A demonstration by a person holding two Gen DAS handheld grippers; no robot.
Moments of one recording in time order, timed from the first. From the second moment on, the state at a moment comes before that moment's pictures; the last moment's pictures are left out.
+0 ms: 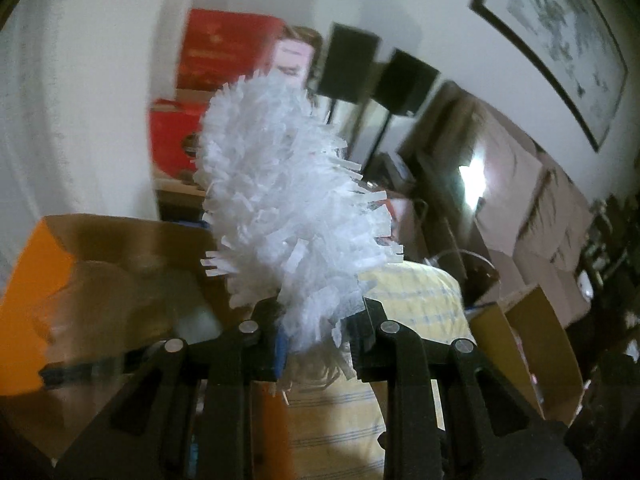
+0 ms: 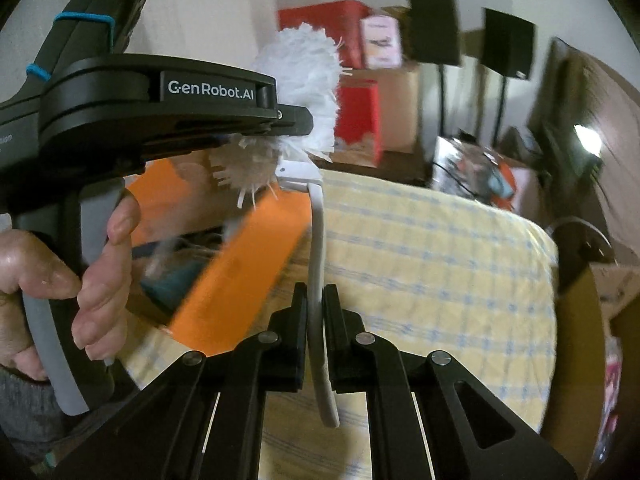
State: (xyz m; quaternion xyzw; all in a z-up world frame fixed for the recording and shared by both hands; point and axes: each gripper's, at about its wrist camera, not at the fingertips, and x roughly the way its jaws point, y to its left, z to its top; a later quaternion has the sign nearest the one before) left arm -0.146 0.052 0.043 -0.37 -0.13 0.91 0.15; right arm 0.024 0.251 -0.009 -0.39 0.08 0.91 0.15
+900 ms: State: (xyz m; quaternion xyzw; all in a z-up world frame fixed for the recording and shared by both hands) left arm -0.129 -0.098 -0.033 -0.43 -0.19 0.88 0.02; right arm -0.098 0.166 -0.064 -0.46 0.04 0.89 -0.01
